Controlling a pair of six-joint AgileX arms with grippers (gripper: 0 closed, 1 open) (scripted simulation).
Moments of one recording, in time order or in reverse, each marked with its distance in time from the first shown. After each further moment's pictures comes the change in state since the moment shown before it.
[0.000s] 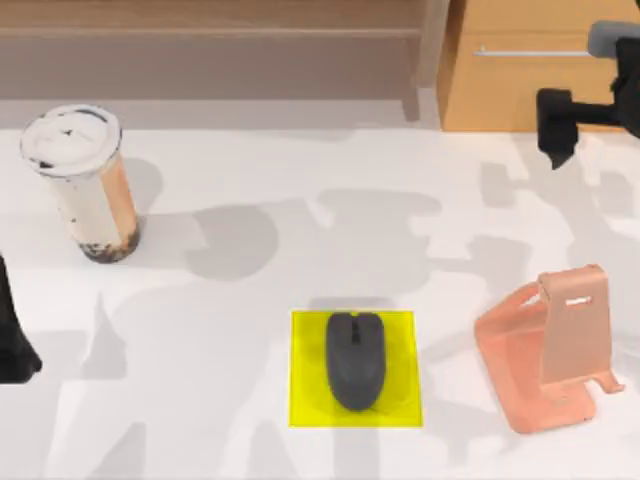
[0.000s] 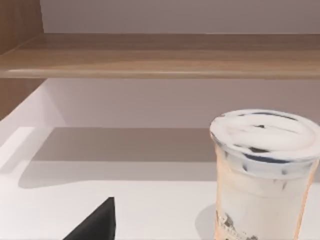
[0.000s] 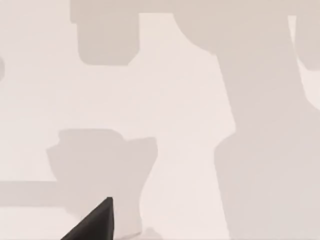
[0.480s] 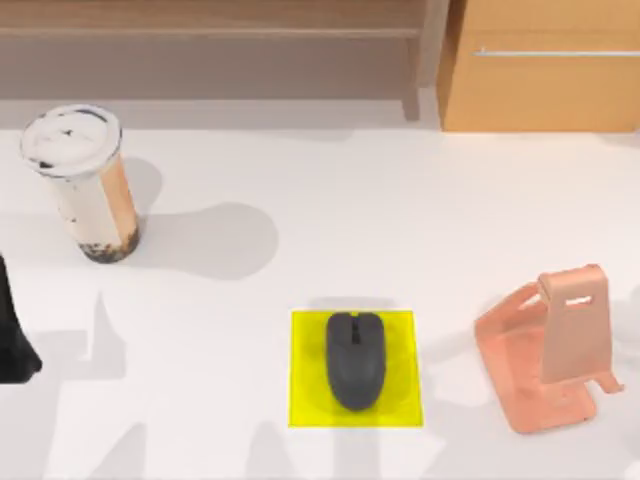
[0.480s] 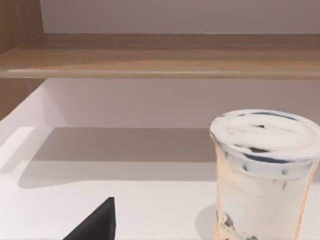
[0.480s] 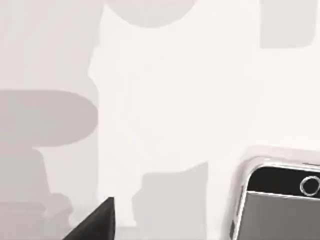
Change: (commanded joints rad) left arm 0.000 0.000 0.000 0.000 0.000 0.000; right arm -0.627 -0.244 -0.333 -0.021 -0.004 -0.414
